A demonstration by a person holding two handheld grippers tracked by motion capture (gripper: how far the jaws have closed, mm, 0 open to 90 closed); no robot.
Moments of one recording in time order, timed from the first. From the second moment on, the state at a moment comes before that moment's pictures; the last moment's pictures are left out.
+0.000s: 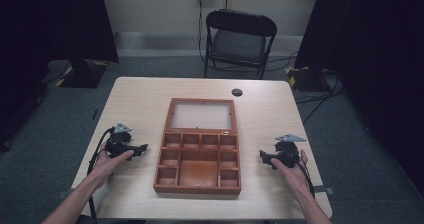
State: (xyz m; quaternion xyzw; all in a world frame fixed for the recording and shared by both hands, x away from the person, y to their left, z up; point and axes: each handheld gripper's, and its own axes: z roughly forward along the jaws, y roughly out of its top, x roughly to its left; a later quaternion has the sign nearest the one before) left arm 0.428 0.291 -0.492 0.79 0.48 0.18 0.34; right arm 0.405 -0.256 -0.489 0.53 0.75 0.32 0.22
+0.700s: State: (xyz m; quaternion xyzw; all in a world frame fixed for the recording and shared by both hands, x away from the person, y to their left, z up) left arm 0.467 0.282 -0.457 0.77 0.49 0.17 0.36; right arm 0.447 -0.222 -0.456 0.52 0.74 0.36 0.21
